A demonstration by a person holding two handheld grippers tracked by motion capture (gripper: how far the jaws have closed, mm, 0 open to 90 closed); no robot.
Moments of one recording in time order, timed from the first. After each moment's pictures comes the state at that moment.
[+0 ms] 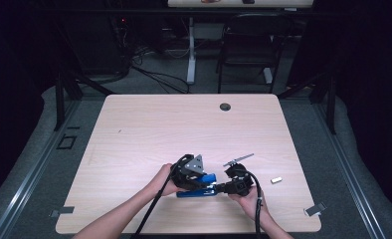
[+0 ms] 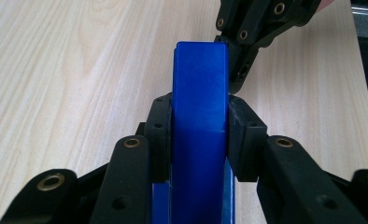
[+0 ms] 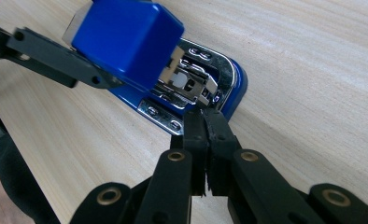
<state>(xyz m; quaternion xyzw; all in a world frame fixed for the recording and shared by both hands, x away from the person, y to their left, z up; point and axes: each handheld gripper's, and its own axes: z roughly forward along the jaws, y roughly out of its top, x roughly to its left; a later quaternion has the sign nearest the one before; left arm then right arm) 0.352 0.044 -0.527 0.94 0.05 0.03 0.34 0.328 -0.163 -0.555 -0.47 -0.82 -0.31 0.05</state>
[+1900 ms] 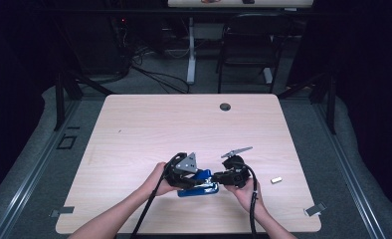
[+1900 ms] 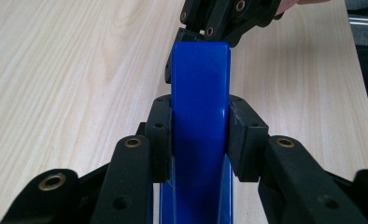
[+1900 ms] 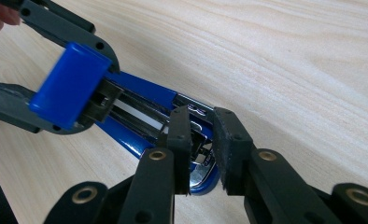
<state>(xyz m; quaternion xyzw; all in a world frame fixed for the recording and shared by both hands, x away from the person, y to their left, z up) 0.349 0.063 -0.518 0.93 0.05 0.06 0.37 0.345 -0.155 -0.542 -0.46 -0.82 -0.35 0.00</state>
